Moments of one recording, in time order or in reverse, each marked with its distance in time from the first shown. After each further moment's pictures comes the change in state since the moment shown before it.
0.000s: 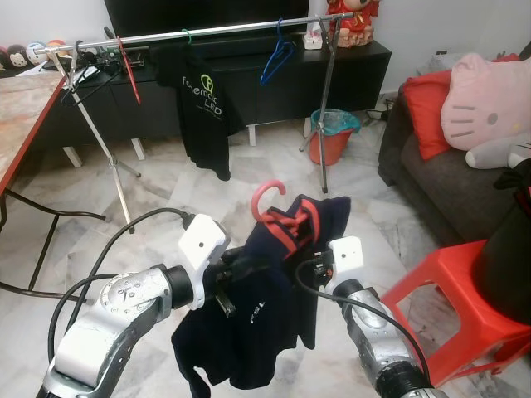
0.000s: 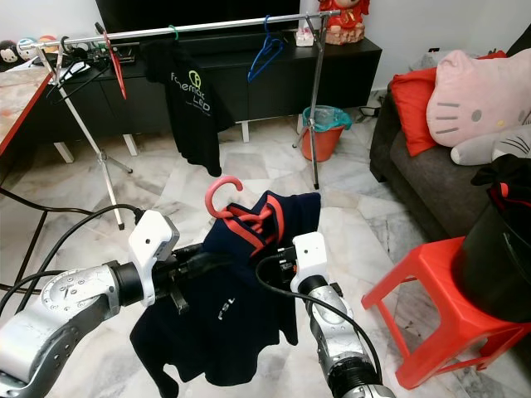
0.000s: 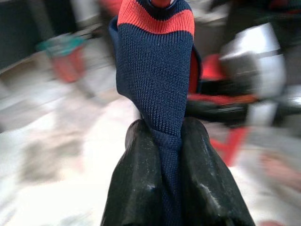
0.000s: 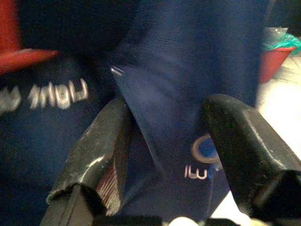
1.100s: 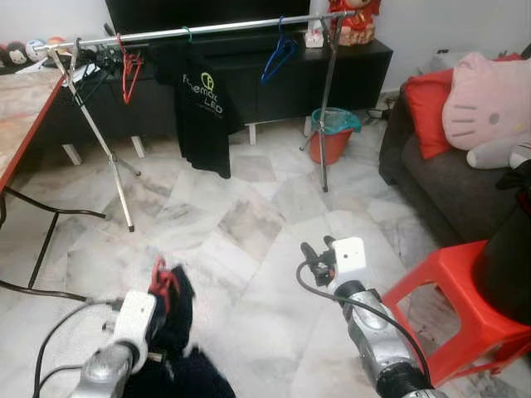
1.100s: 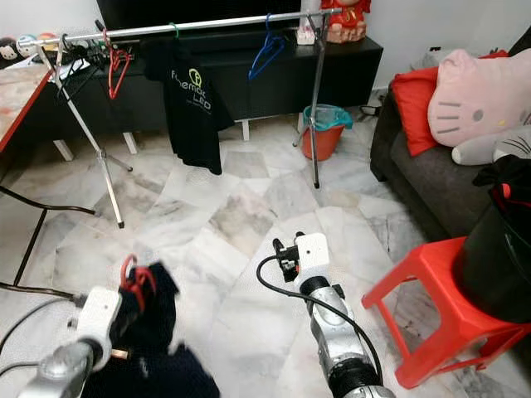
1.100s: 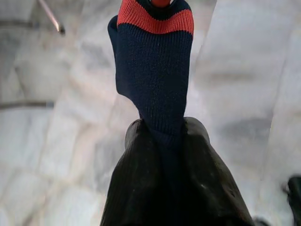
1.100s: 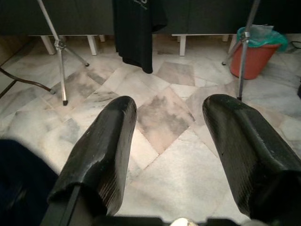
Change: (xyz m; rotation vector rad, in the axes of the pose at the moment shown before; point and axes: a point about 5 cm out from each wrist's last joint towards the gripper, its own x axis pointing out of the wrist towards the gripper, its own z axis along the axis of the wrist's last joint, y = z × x) left arm -0.062 0.026 -0.196 -0.219 0.532 0.640; right arm -0.002 -0.006 -0.002 -0.001 0.002 -0.069
